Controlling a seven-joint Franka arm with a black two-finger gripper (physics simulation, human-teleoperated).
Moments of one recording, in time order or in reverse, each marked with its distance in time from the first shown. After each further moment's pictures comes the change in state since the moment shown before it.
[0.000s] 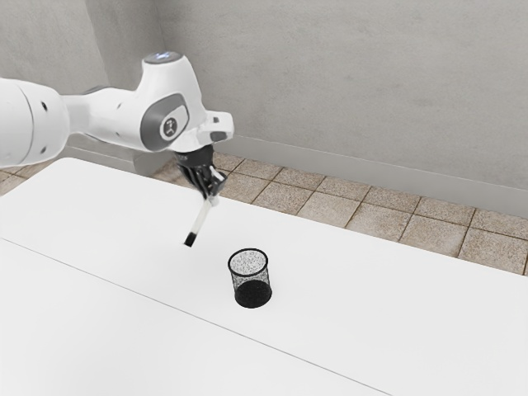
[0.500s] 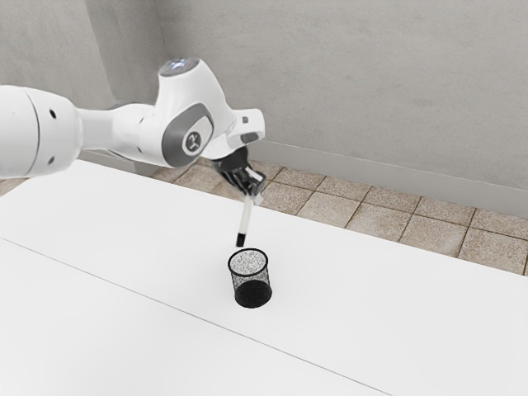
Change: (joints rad) arm -0.131 -0.035 -0.003 -0.066 -0.101 0.205 -0.042
